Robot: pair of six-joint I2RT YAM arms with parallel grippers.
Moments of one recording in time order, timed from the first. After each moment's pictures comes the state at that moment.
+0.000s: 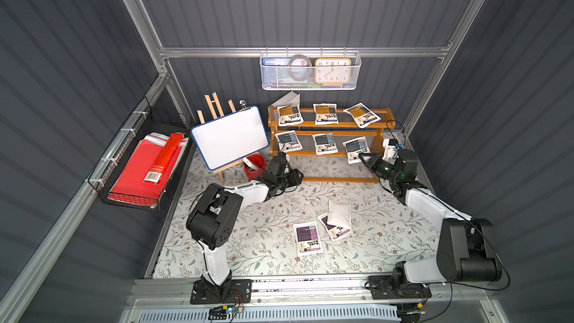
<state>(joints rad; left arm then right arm) -0.51 1.85 1.05 0.17 0.22 -0.68 0.02 1.47 0.82 0.34 -0.56 0.78</state>
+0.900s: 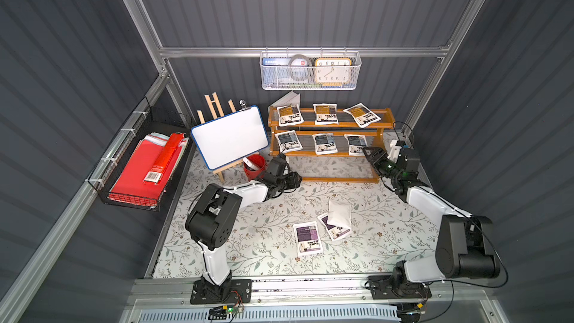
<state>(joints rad) -0.51 1.85 1.05 0.09 0.20 -0.60 0.01 1.42 0.78 0.26 -0.41 0.85</state>
